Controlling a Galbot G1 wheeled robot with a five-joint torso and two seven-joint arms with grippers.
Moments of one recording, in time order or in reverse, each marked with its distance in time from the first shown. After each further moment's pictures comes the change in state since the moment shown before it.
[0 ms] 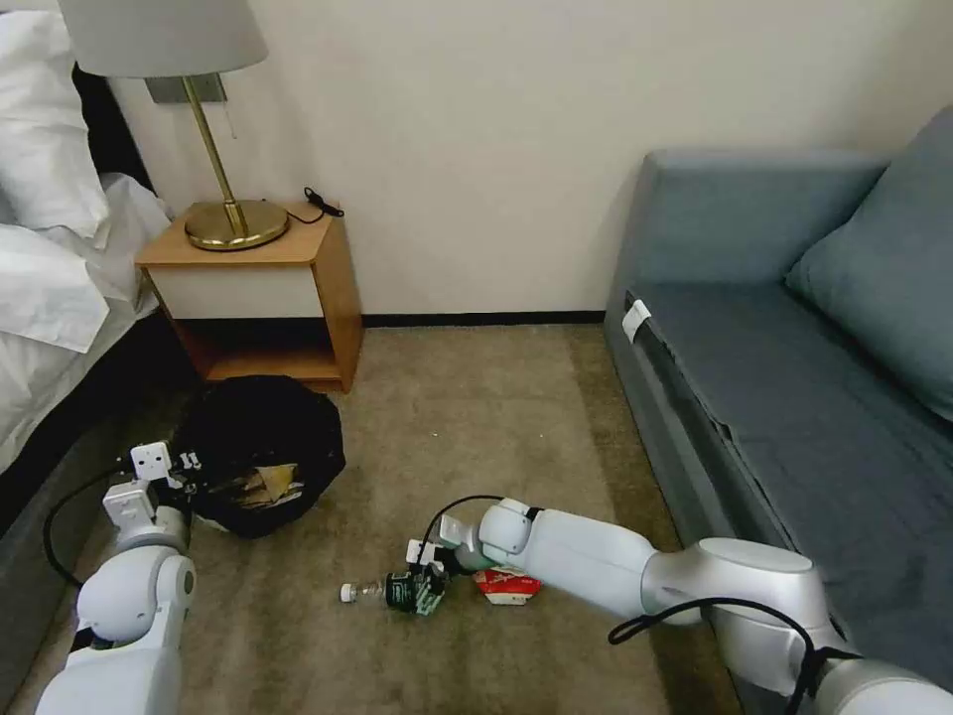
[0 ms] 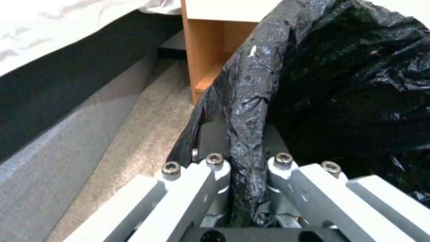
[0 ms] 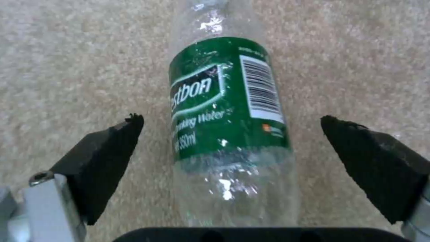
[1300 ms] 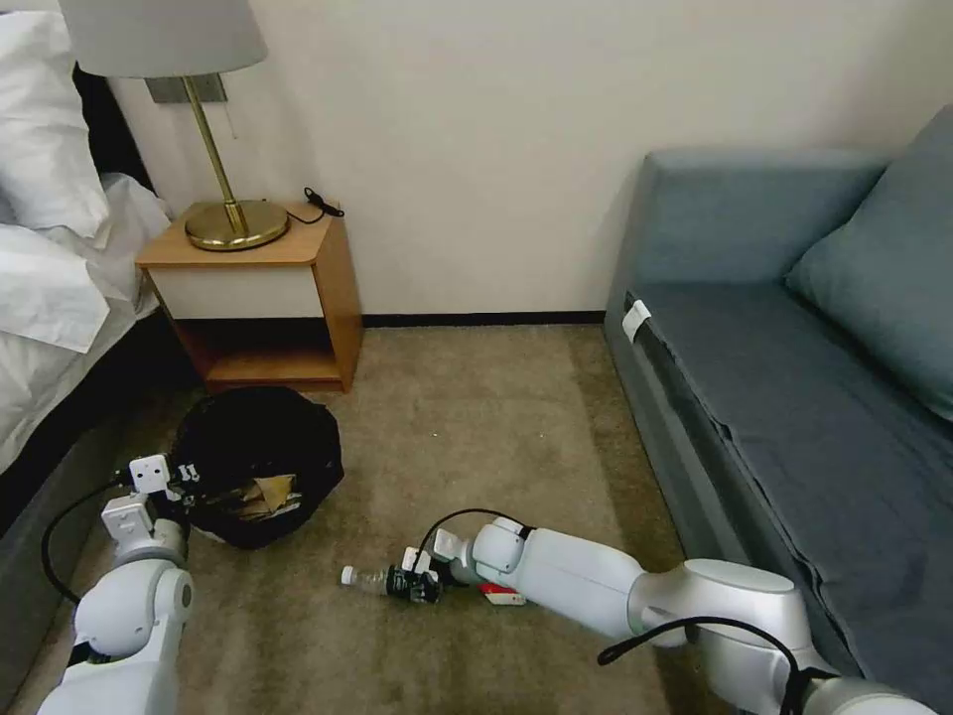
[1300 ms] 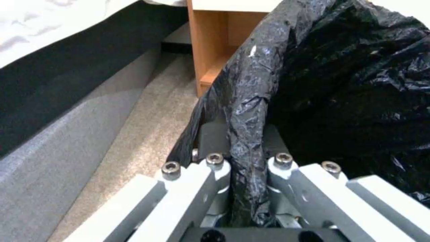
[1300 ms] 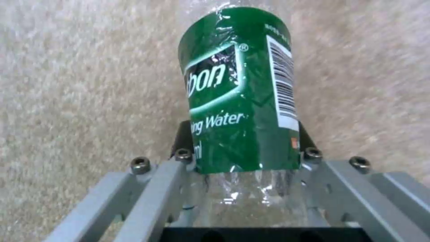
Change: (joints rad) left arm 0.031 0.010 -0.012 0.012 -0.007 -0.022 0.007; right arm -0.024 0.009 0.048 -0.019 -0.010 0.022 0.055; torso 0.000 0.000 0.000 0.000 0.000
